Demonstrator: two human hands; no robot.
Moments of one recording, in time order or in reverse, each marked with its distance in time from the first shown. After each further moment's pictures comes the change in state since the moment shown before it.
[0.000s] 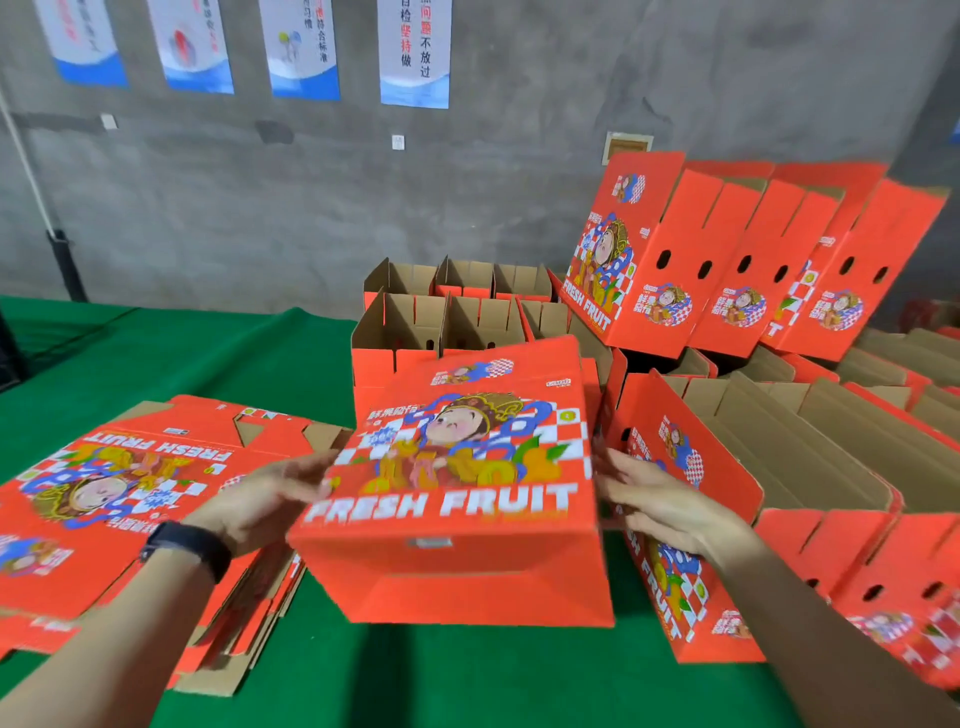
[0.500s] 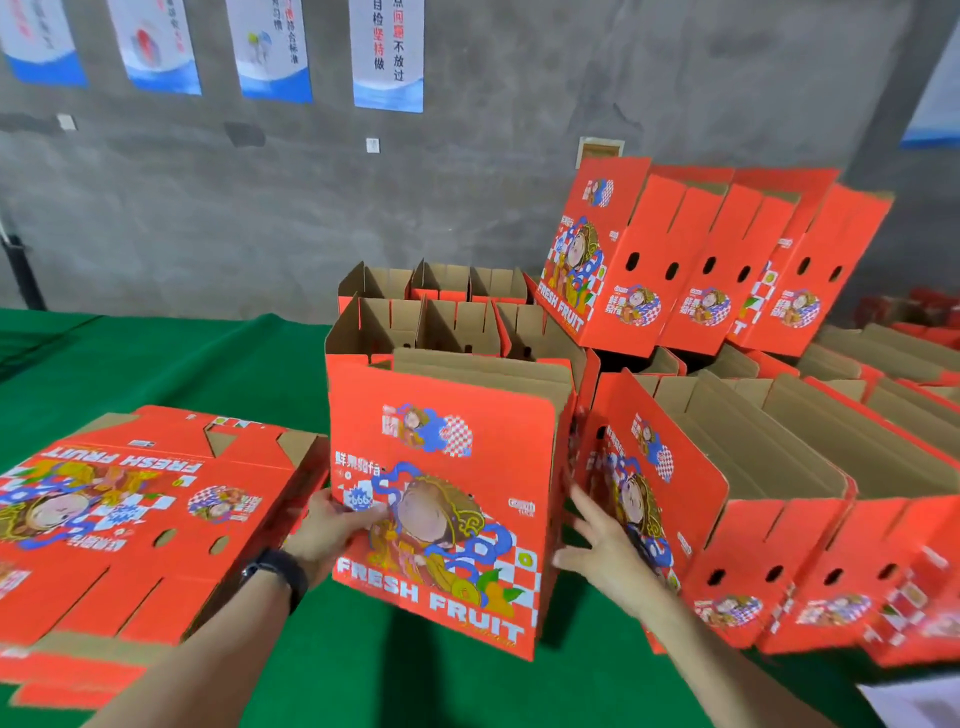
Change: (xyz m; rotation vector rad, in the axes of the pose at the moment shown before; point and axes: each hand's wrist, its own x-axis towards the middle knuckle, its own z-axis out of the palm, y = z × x) left_hand 0.045 -0.051 0.063 0.062 0.338 0.074; right_hand -0.009 0.057 0.041 -0.168 0.272 -0.142
